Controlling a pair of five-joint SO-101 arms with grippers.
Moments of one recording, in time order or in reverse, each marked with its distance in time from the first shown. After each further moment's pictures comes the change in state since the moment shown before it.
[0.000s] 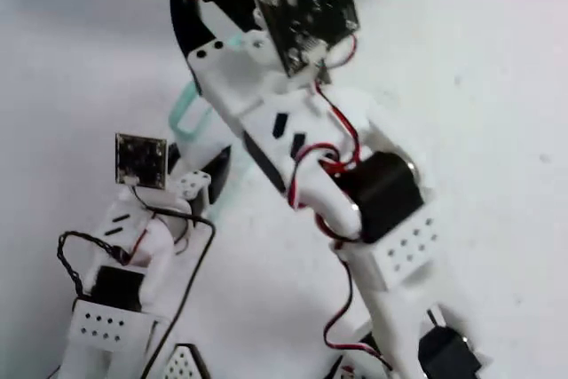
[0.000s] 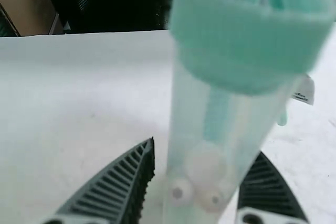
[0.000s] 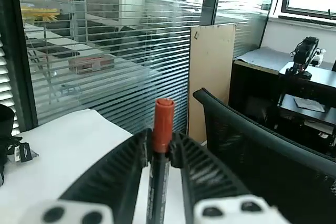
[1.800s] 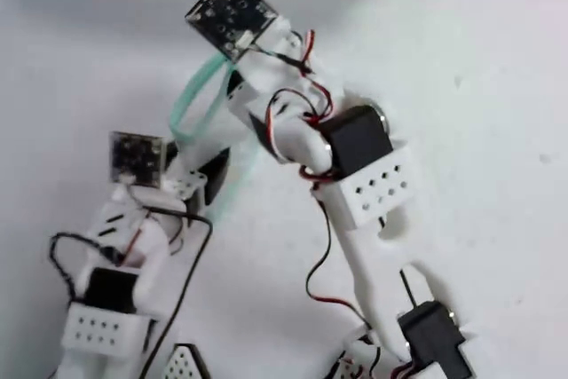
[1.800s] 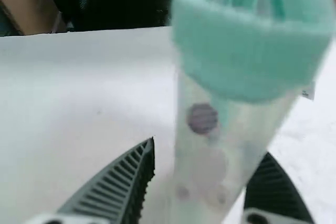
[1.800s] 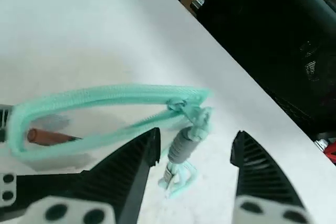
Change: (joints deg) left arm -2.1 -2.1 -4.6 7.1 -1.1; right arm 6.9 8.2 1.6 25.9 19.5
